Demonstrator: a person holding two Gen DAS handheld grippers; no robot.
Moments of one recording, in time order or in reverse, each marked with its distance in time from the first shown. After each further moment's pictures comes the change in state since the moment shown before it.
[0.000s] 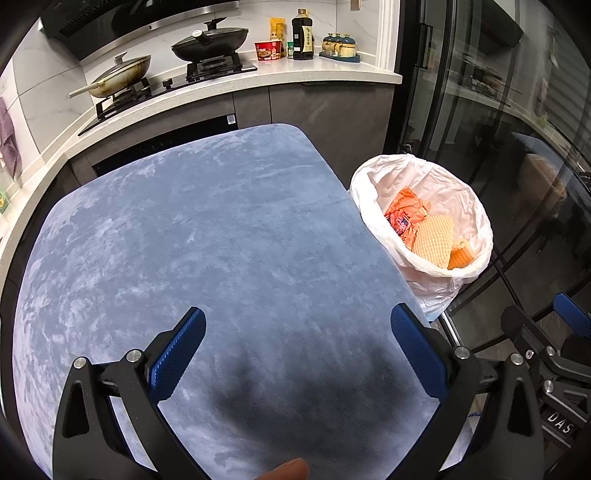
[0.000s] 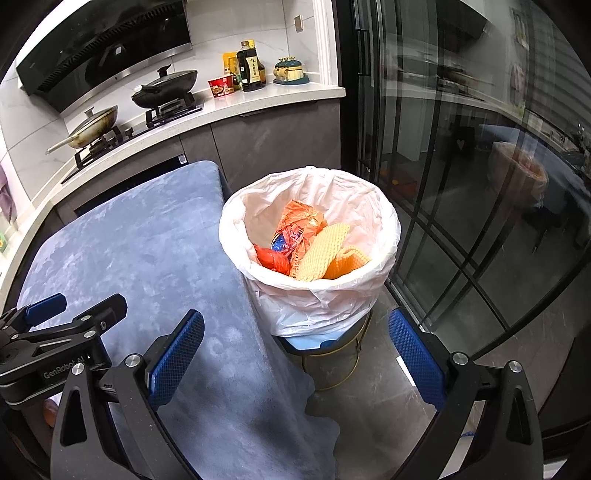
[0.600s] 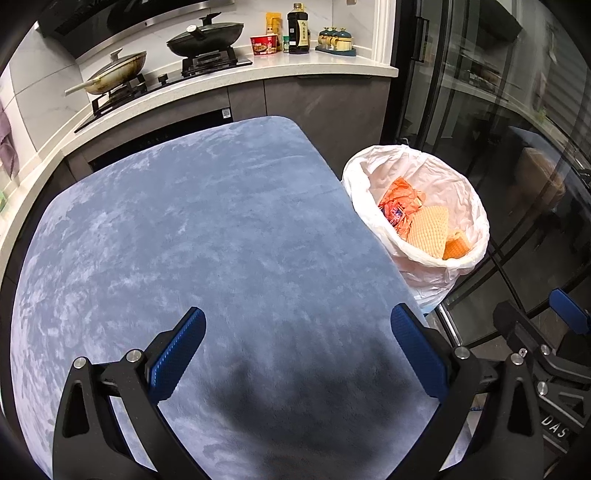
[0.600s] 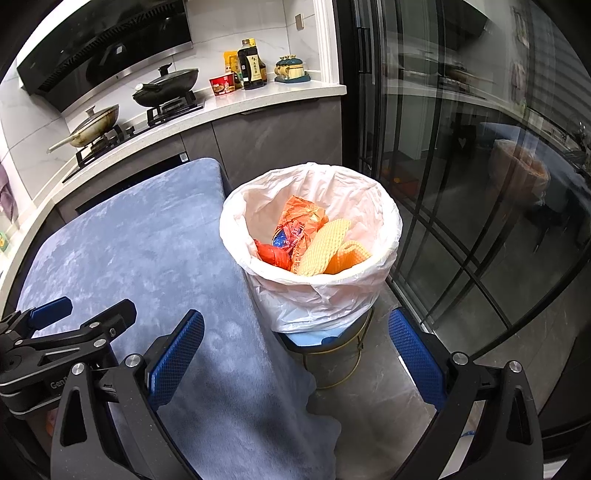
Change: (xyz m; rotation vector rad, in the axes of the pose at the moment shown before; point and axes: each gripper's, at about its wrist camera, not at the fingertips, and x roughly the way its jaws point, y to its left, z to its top) left arm 0.003 -0.010 -0.007 0.002 0.022 -0.001; right arm 0.001 0.001 -0.003 -0.002 0.004 0.002
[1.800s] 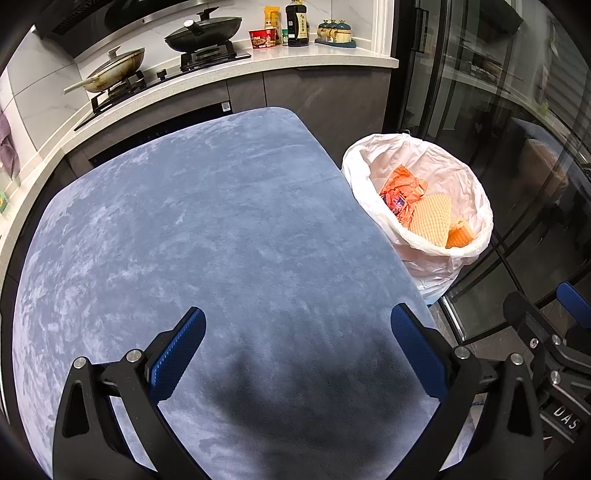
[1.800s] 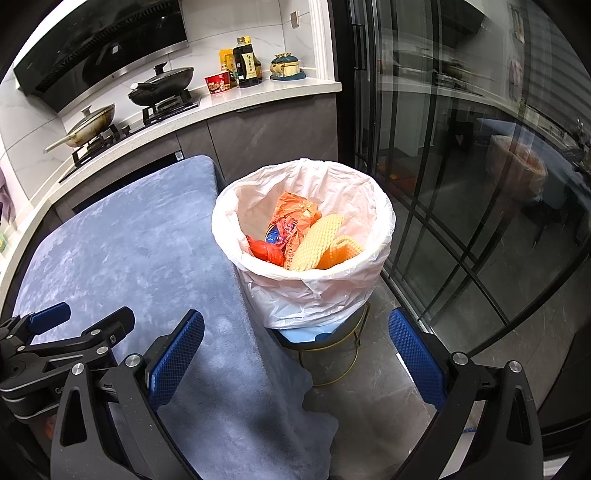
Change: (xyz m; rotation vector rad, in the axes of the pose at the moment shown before) left arm 0.004 -0.004 -0.006 0.011 0.019 0.012; right arm 0.002 -0.007 -0.005 0.005 0.009 -0.005
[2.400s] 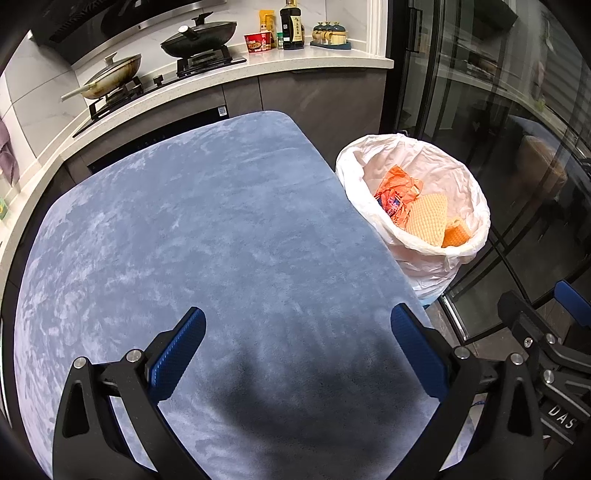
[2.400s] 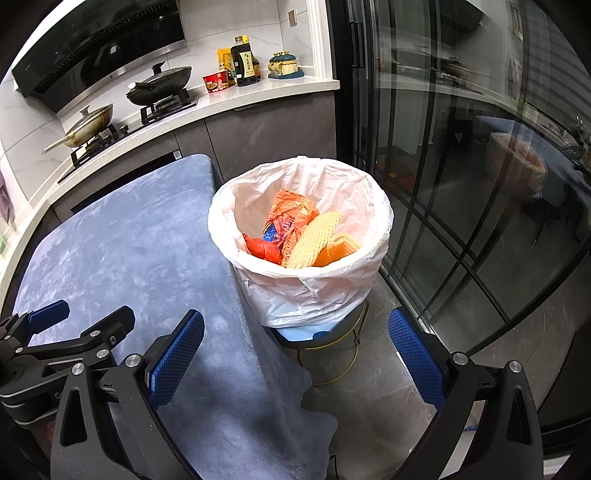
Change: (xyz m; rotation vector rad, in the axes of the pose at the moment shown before) left arm -0.002 -0.009 -0.002 0.021 -0.013 0.004; right arm 0.001 -0.004 0.000 0.003 0.002 -0.002
